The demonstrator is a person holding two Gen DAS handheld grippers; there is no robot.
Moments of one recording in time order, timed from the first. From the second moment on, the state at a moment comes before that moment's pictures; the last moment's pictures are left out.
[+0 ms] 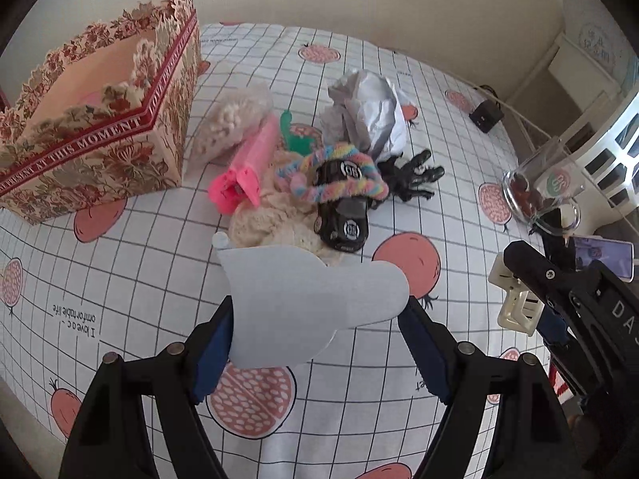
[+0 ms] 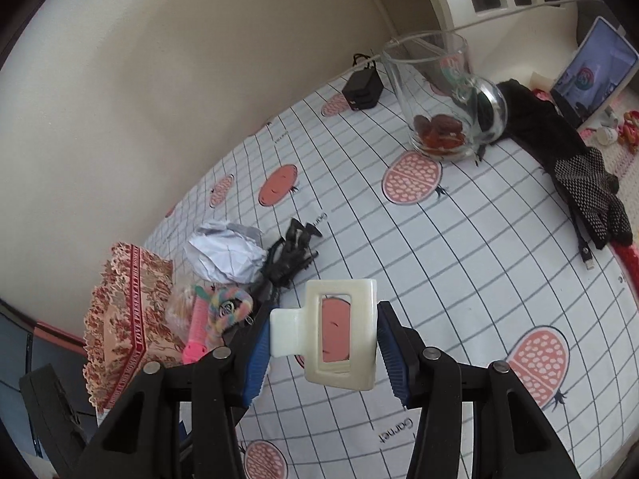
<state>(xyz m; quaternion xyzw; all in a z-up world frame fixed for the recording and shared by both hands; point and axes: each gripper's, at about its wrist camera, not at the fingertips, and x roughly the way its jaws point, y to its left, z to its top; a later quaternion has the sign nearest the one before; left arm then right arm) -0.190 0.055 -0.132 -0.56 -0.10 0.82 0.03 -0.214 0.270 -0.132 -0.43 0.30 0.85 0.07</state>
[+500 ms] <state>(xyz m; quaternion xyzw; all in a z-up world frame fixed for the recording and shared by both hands) -0.244 -0.008 -0.048 -0.46 -0.16 0.87 0.02 -0.273 0.241 -0.090 -0.37 0.31 0.87 0.02</state>
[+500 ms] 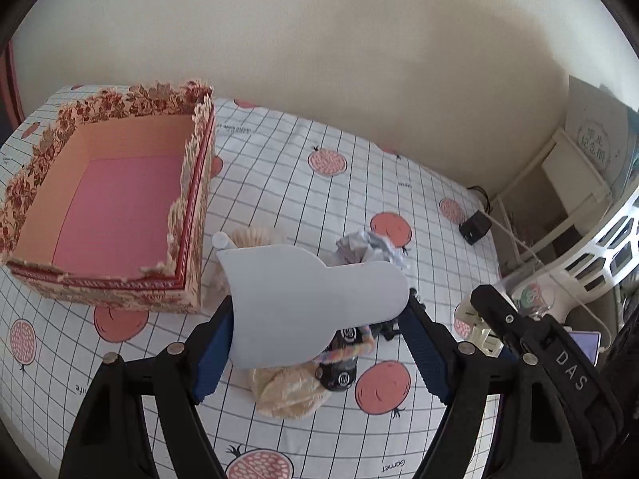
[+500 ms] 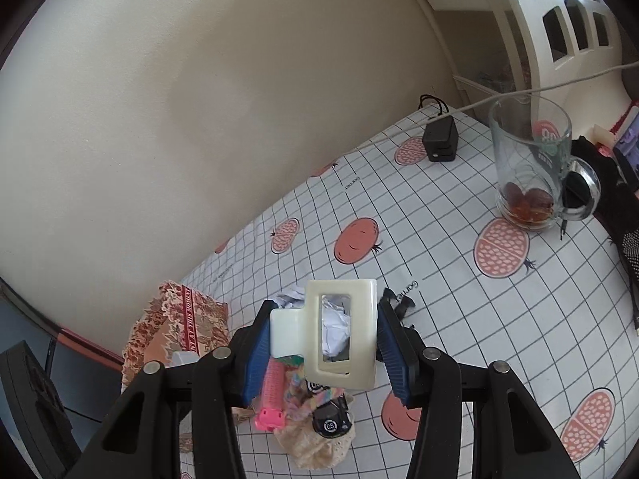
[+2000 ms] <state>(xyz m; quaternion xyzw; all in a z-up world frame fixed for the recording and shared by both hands) -0.216 -0.228 -0.048 -0.38 -0.34 0.84 -0.17 -0.319 0.050 -0.080 -0.37 0.24 0.88 -0.19</state>
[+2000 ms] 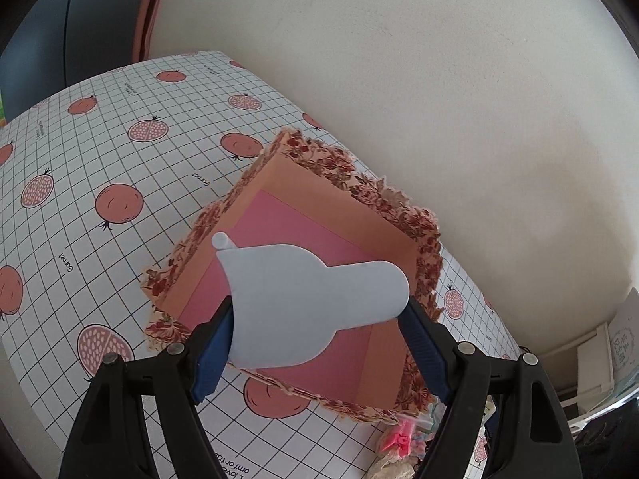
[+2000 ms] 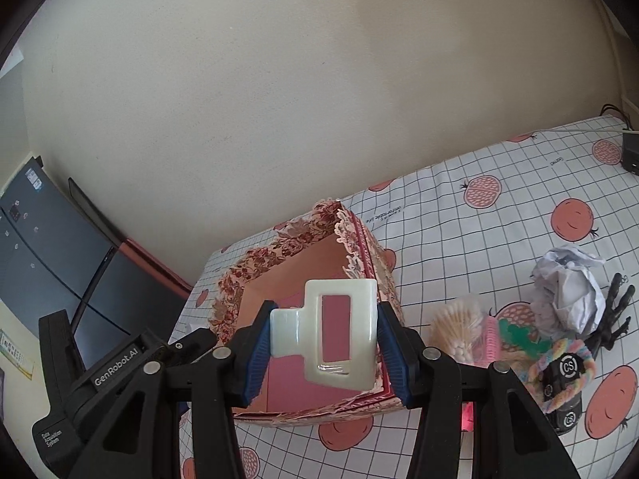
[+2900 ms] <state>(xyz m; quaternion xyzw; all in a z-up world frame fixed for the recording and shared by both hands) -0.203 -0.273 -0.060 -0.37 -0.38 0.83 -0.20 -0.316 0.003 -0.092 -0.37 0.23 0.87 -0.22</state>
